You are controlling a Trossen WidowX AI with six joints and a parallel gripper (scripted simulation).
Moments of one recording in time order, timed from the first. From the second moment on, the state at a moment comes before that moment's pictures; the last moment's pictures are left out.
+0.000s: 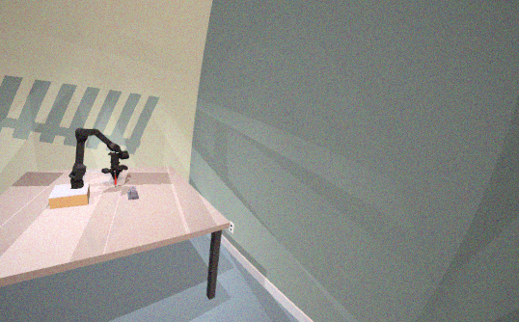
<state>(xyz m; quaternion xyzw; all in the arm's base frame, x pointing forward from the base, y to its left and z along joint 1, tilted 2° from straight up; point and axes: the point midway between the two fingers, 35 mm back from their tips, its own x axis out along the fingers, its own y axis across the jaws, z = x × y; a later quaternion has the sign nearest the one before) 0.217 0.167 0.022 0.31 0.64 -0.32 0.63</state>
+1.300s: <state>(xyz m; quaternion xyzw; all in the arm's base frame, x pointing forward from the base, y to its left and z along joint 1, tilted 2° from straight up) 0.269 0.135 0.064 0.31 0.64 -0.32 0.63</state>
